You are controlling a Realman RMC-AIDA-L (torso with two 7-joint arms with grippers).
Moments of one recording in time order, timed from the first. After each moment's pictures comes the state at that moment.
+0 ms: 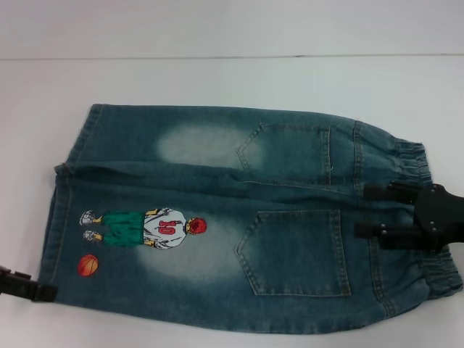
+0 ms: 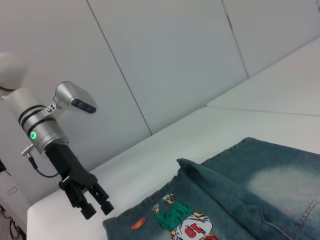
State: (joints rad) left arm -0.54 -1.97 0.47 0.88 2.74 1.82 -2.03; right arm 0.43 2.03 -0.53 -0.61 -2.08 -1.76 1.40
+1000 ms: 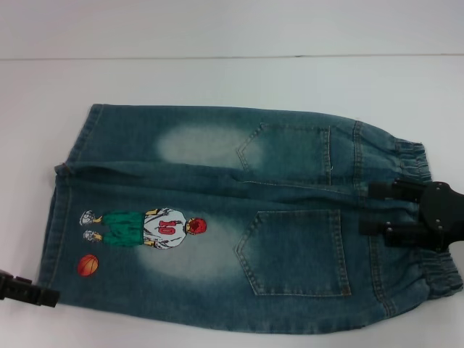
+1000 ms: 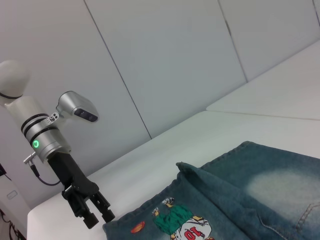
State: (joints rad) left arm -0.54 -1.97 0.49 0.86 2.75 1.79 -2.03; right arm 0.43 2.02 -0.52 -0.61 -2.08 -1.77 1.41
